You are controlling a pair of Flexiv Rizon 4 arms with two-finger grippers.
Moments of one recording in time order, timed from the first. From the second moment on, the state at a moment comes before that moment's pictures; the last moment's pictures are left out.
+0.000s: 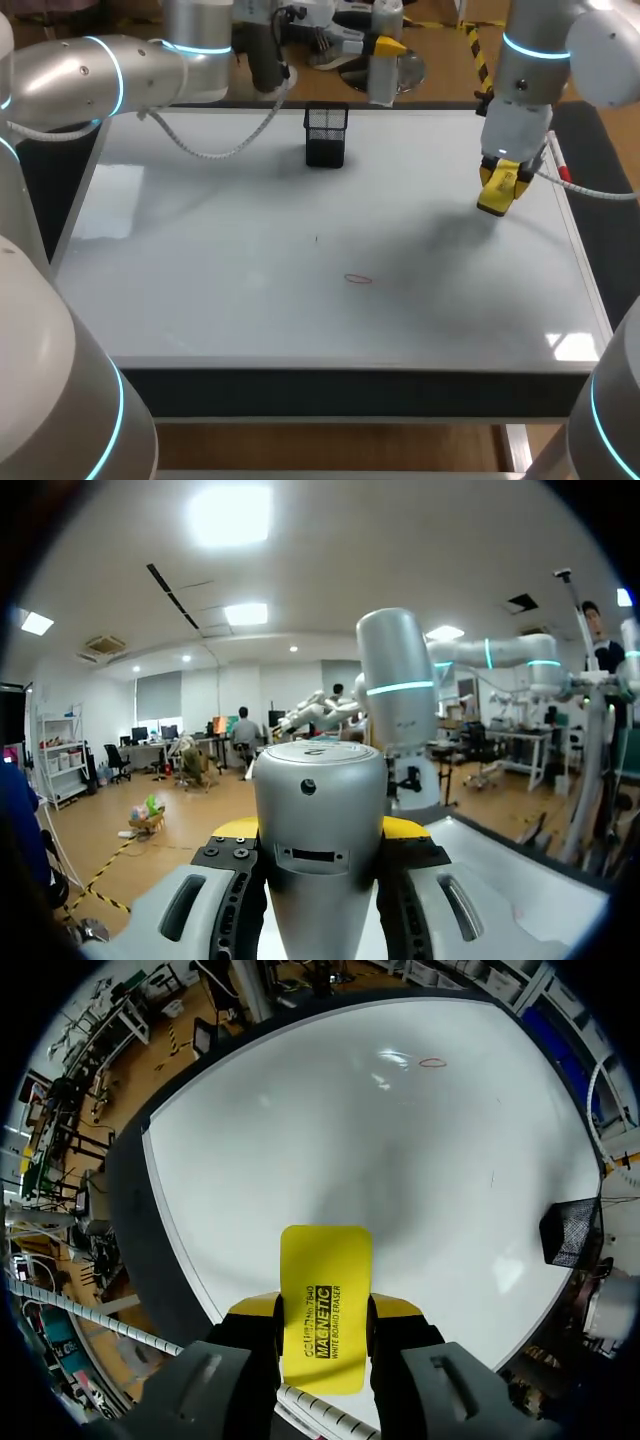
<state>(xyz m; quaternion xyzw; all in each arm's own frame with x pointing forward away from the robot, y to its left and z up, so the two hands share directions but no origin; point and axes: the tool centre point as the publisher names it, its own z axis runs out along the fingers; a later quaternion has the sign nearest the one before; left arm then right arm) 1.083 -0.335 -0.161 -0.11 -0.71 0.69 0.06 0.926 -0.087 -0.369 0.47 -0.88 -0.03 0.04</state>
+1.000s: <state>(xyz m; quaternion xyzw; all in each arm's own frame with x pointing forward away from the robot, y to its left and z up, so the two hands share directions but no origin) 0.883 -0.320 -0.192 -0.22 -0.72 0.64 0.16 0.926 -0.087 -0.370 0.47 -0.88 -0.03 0.04</state>
